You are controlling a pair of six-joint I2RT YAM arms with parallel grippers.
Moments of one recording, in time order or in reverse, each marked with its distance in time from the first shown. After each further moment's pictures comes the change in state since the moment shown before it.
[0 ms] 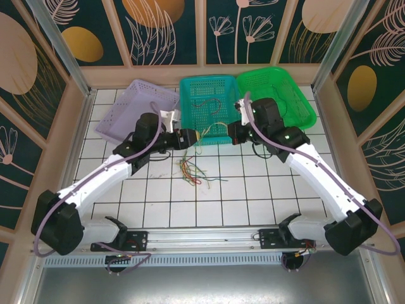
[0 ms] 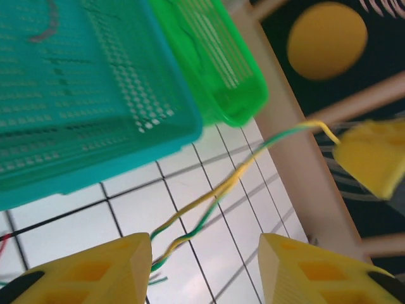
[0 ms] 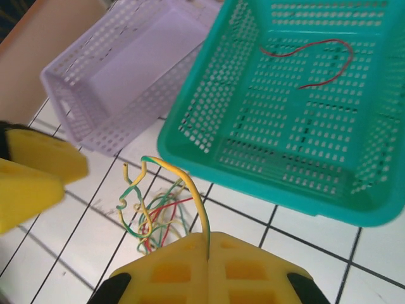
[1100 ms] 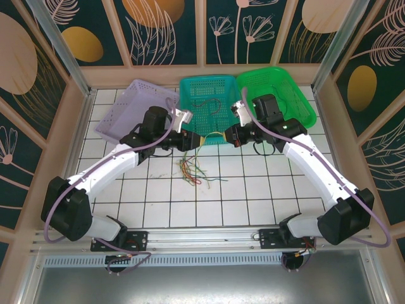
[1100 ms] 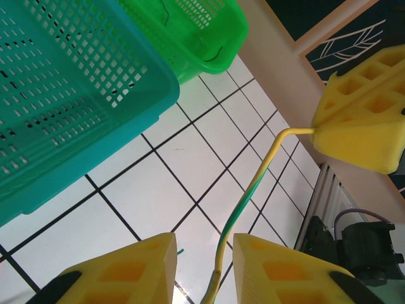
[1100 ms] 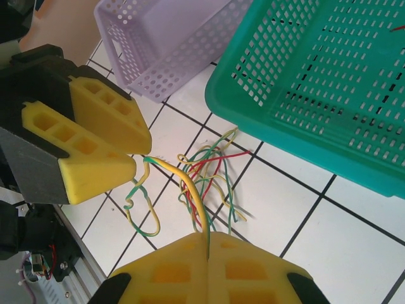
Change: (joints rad) left arm 0.008 0.106 0.109 -0.138 0.124 0.267; right arm -0.086 0.074 0.031 -0.106 -0.280 -0.082
